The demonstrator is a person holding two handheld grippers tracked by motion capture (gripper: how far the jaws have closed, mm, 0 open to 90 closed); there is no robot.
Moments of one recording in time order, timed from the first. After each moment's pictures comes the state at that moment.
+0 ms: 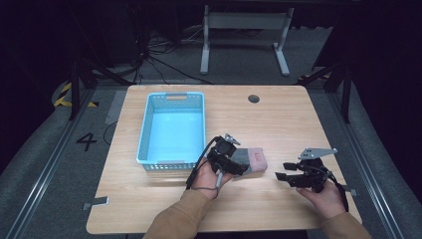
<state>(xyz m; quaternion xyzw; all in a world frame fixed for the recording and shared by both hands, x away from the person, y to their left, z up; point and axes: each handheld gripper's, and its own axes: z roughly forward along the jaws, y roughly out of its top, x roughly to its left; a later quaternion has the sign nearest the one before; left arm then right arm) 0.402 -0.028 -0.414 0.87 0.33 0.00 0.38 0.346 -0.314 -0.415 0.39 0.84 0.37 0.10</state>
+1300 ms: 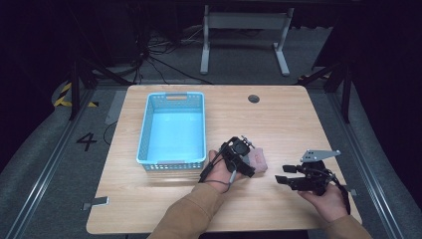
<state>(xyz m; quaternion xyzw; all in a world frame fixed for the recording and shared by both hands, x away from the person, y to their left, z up) 0.424 -0.073 -0.444 0.92 0.29 0.05 0.28 0.336 -0.313 -0.409 0.38 0.83 0.39 0.08</state>
